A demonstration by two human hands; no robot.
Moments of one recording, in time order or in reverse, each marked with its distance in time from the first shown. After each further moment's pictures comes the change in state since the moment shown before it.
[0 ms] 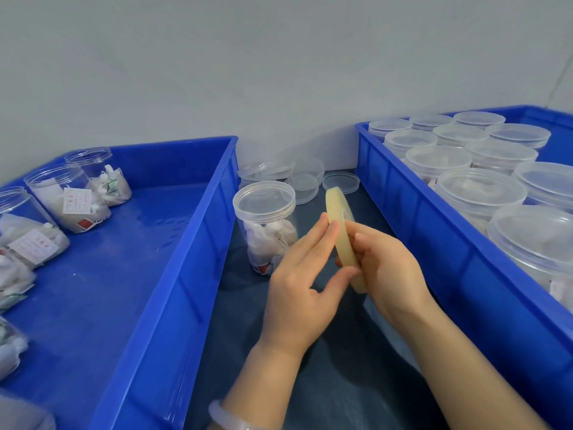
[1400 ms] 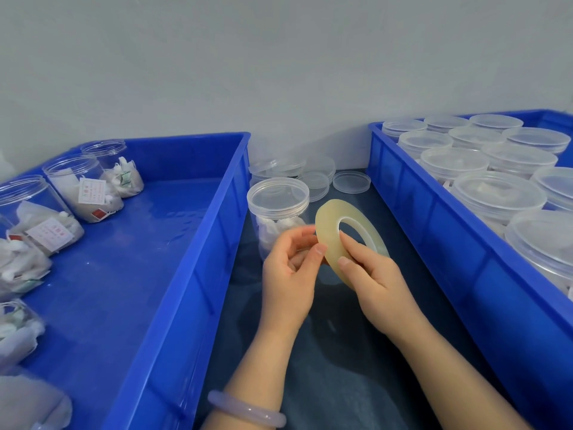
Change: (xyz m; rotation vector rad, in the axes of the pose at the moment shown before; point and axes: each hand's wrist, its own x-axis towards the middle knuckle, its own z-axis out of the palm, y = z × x) left_hand 0.003 -0.015 -0.010 -0.488 0.100 -0.572; right_hand -0.008 0.024 0.008 -0.425 -0.019 -0.179
